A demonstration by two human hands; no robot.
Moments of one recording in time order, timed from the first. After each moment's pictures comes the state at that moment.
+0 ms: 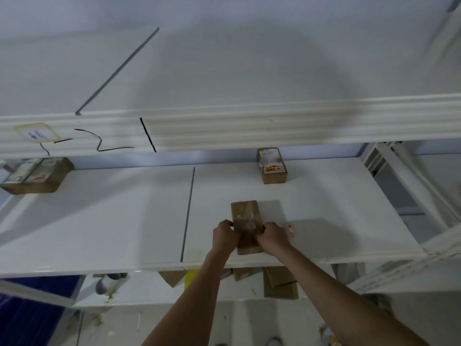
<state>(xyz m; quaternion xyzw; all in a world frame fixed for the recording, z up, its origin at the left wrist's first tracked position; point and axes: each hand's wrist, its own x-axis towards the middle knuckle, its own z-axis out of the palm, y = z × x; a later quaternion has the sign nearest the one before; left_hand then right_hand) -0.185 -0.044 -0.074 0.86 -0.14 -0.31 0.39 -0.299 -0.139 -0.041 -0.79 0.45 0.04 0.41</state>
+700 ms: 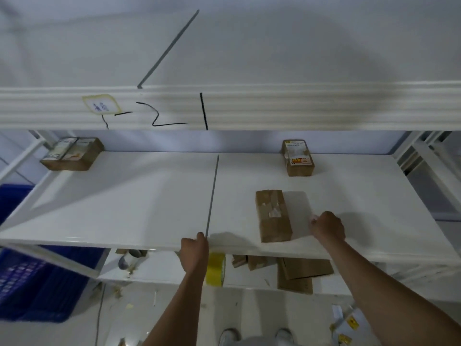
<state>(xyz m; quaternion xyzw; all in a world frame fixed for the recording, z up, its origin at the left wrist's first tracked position) -0.164 0.088 -0.085 0.87 0.16 -0.19 0.44 -0.327 -0.196 -0.068 -0.75 0.61 -0.01 0.26</state>
